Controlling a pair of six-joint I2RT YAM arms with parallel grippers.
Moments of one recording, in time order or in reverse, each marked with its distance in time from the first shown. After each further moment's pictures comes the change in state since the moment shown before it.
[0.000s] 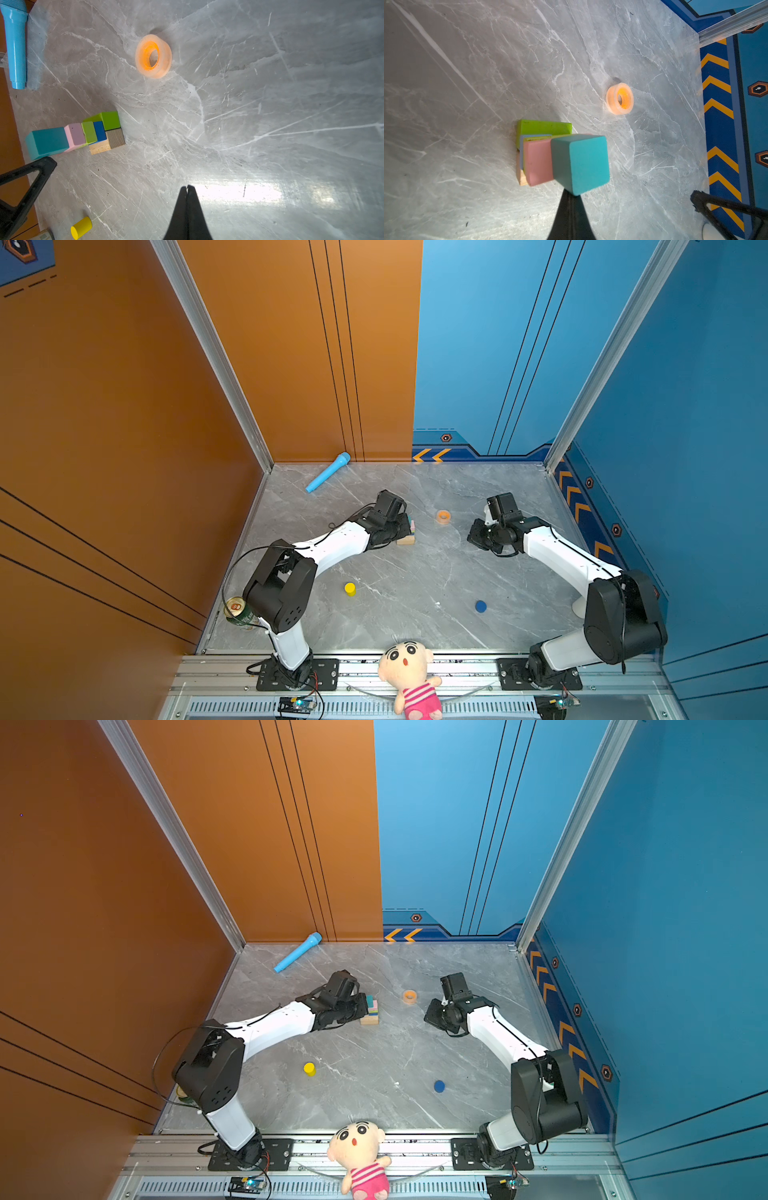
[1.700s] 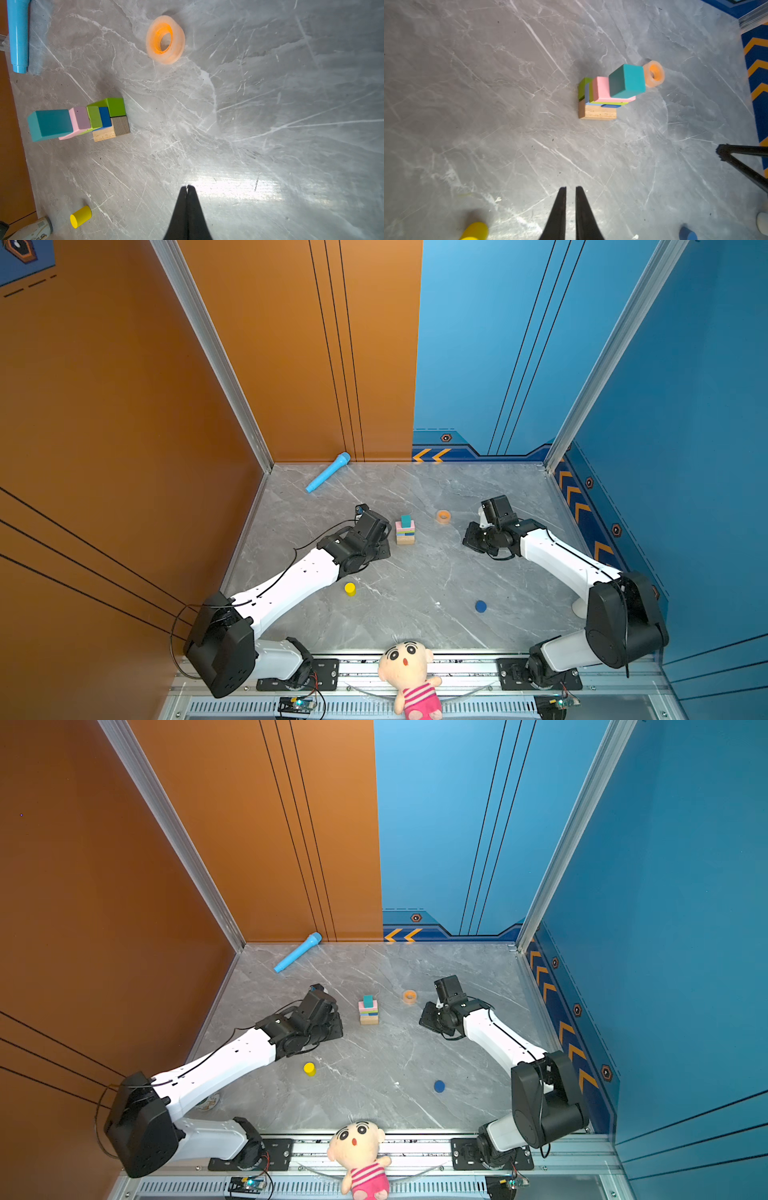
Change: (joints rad) left arm -0.061 -0.426 -0.208 -0.322 -0.231 0.043; right arm 0.055 -0.014 -0.015 0.007 0.001 0.000
